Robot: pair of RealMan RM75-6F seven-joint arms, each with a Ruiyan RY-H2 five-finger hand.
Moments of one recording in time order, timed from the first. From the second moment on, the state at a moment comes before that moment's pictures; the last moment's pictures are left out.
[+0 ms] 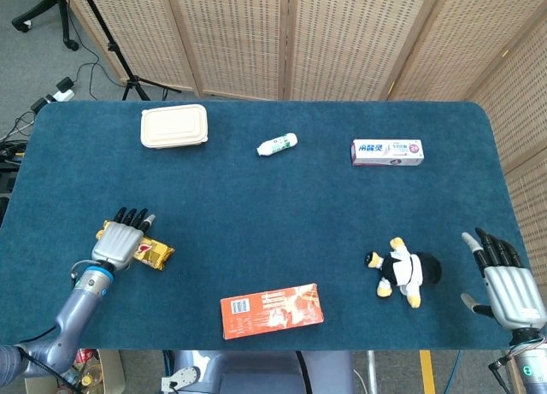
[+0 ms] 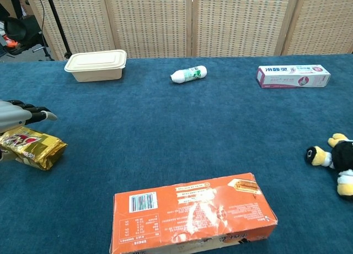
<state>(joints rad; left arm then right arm) -0.64 -1.35 0.02 -1.59 0.87 0.97 0.79 0.11 -0.97 0.03 -1.80 -1.43 1.35 -0.15</state>
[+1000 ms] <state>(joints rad) -0.70 -1.42 -0.01 -1.50 0.81 0.98 0.78 0.12 -0.99 0.03 -1.78 -1.42 1.33 -0.16</state>
